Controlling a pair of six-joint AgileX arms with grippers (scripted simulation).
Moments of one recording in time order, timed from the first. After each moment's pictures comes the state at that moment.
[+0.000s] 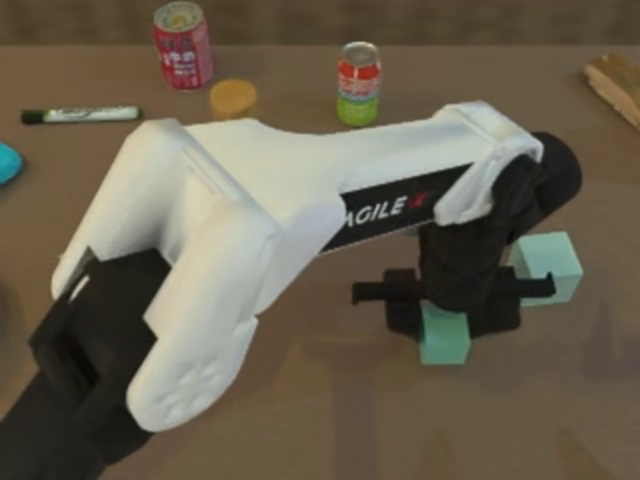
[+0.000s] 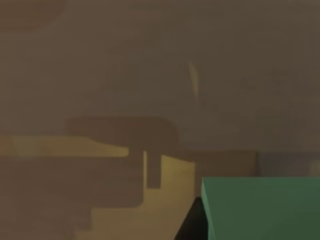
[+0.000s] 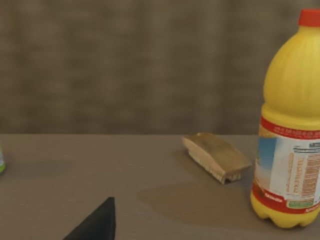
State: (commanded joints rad) left arm -0.94 2.47 2.05 -1.13 -0.01 -0.92; right arm 0.00 0.00 0.00 0.00 0.00 0.00
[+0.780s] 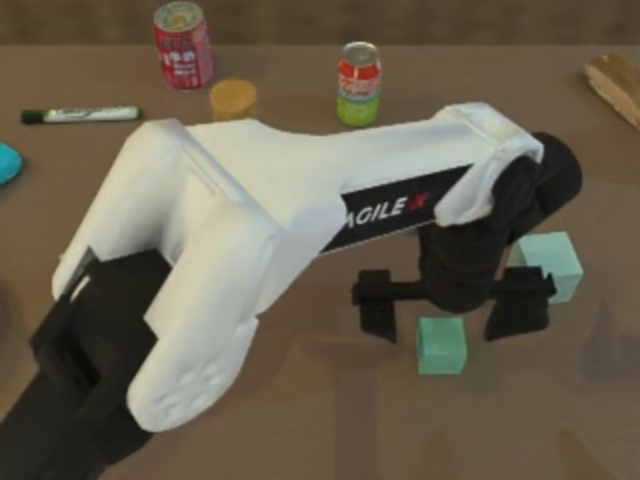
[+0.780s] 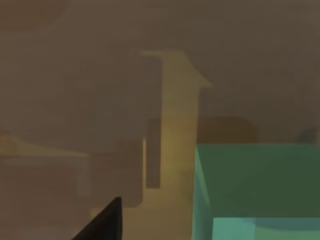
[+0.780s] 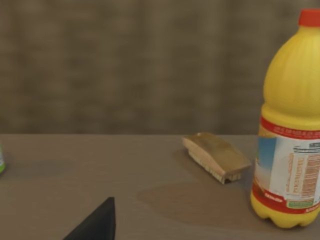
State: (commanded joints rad) left arm -0.94 2.47 2.05 -1.13 -0.01 -0.92; right arm 0.00 0.00 0.00 0.00 0.00 0.00
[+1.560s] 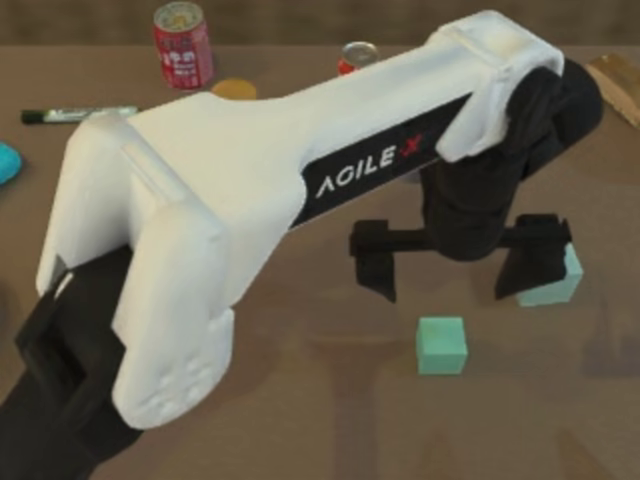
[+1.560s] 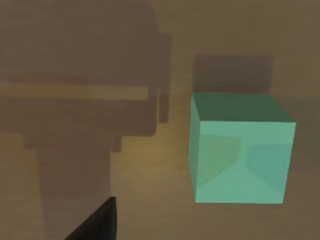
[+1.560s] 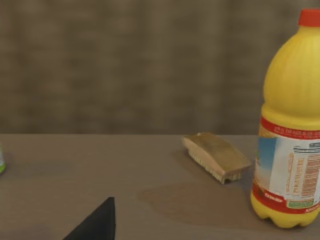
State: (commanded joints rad) left arm -0.92 2.44 2.27 -1.38 -0.01 -0.92; right arm 0.00 0.00 0.00 0.00 0.00 0.00
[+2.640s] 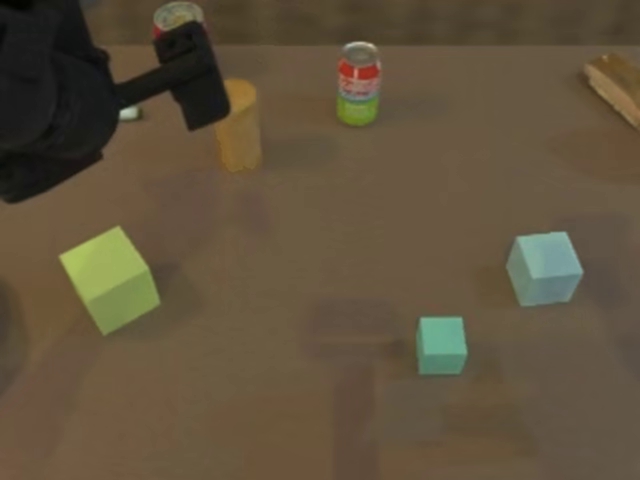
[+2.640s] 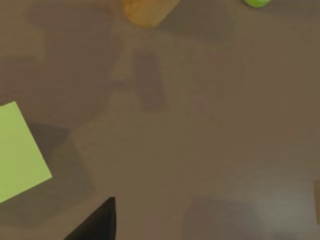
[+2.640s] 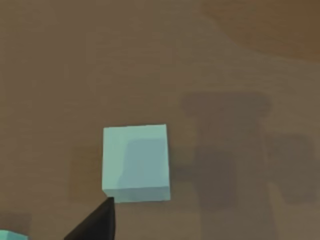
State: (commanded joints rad) left arm -0.44 1.31 1.23 -0.78 -0.03 -0.66; right arm 0.13 0.95 0.76 -0.53 0.00 0.07
